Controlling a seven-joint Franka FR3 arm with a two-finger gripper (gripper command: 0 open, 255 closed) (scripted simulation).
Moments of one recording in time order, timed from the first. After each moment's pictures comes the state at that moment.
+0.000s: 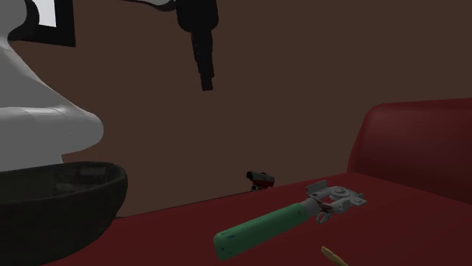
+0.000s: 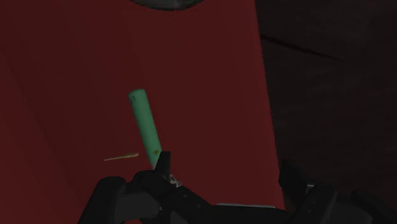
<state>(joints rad) 0.00 -0.71 -0.06 -2.35 -0.10 1.80 -0.25</state>
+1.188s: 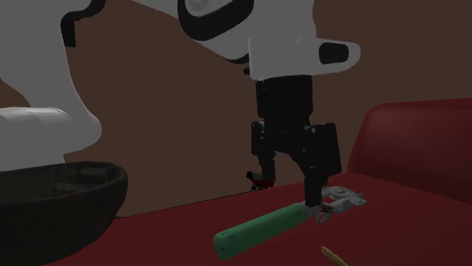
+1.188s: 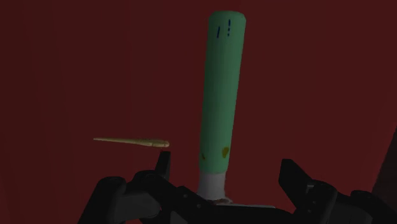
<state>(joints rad) 0.07 -0.11 -0.33 -2.24 0.03 2.20 -0.81</state>
